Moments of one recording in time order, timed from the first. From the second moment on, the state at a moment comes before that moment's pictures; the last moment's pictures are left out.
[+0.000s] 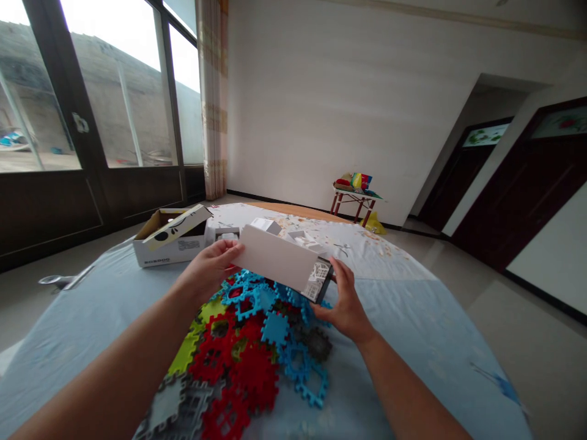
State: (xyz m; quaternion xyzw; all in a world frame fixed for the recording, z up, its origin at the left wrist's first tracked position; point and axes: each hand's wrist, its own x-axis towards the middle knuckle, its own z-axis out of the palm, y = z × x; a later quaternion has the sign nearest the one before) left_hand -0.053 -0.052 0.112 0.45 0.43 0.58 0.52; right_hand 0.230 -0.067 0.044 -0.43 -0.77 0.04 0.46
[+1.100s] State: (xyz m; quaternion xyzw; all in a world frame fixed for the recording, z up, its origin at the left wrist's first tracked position) left_hand -0.139 -0.029 0.080 0.13 0.38 0.81 0.43; right_hand 0.204 -0.071 0.056 -0.39 -0.79 0.14 0.45
